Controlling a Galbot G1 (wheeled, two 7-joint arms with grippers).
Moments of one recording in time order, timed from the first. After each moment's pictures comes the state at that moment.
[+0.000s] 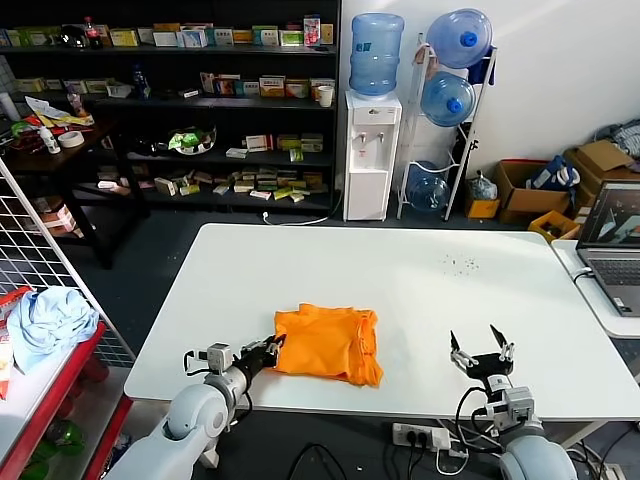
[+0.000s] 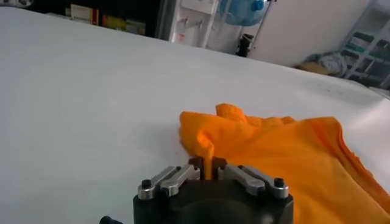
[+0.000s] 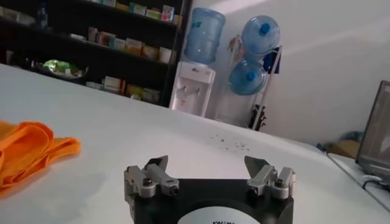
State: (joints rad) left arm 1.02 -1.09 -0.07 -1.57 -0.75 0.32 -0.06; right arm -1.39 1.12 0.51 1.75 0.21 -0.07 0.11
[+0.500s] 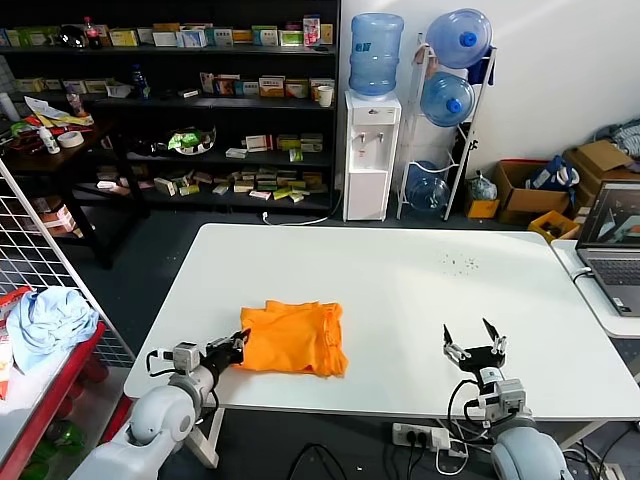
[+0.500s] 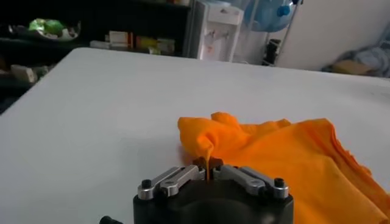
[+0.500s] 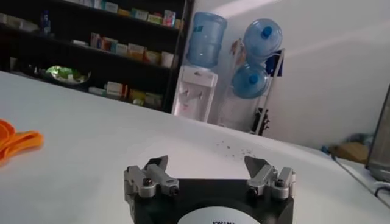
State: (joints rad) left arm 1.10 -0.99 -0.19 -1.65 -0.71 0.32 -0.10; right arm -1.35 1.13 0.48 1.74 0.21 -0.08 0.11
